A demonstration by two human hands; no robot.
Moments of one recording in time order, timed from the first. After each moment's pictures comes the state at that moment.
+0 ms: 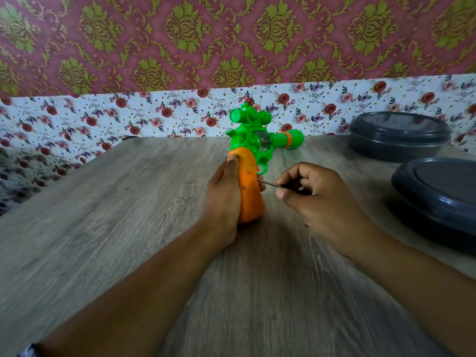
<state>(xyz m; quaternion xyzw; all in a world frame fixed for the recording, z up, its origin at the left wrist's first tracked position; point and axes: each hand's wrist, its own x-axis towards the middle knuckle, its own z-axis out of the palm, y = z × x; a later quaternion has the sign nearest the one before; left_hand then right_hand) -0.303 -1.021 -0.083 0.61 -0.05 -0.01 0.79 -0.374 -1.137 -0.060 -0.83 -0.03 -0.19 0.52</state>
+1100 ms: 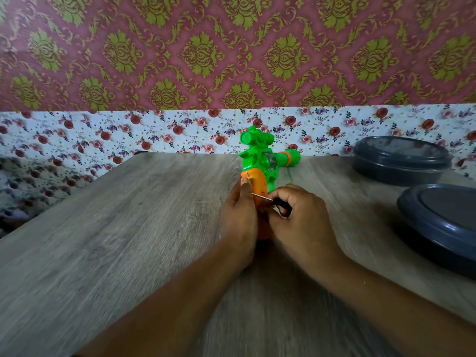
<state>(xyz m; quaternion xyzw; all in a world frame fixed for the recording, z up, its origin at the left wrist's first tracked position) -0.318 -1.025 -0.074 0.63 -0.01 0.02 0.77 -0.351 -1.108 -0.074 -0.87 -0.07 -0.32 0.35</state>
